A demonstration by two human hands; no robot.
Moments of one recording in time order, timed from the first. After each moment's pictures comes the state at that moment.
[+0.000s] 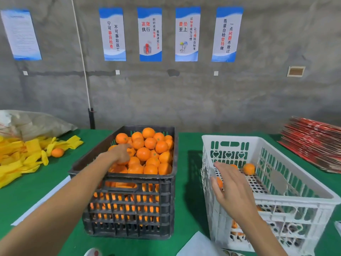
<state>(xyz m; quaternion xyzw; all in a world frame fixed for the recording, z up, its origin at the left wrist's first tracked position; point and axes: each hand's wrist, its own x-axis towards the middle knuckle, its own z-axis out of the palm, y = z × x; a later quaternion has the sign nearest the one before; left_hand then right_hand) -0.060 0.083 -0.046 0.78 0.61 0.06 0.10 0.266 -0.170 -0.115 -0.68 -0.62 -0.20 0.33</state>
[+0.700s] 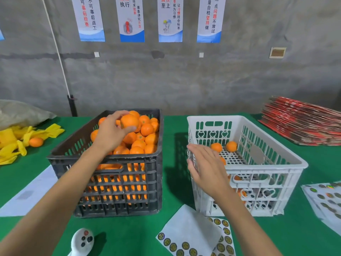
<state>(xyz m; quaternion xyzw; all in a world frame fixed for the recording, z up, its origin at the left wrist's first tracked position) -0.031 0.003 -0.032 0.76 0.44 0.45 0.15 0.241 -0.177 -0.120 -0.63 -0.67 -0.21 0.33</state>
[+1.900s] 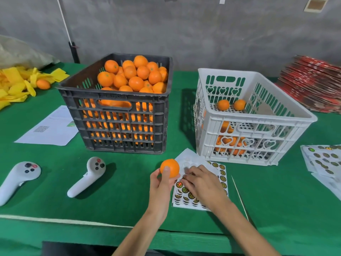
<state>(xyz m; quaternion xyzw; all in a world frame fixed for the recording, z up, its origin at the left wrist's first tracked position) 0.040 -0.255 -0.282 0.34 0.44 0.46 0.69 0.203 -0.282 -0.276 -0.62 -0.76 -0.12 0.16</state>
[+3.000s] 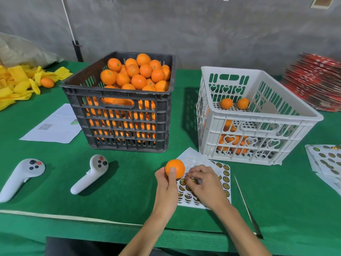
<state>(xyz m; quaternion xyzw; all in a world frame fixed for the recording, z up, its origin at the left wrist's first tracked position) 0.042 -0.263 -0.289 0.51 0.51 0.40 0.56 0.197 -0.281 -0.287 -0.70 -0.63 0.13 0.33</state>
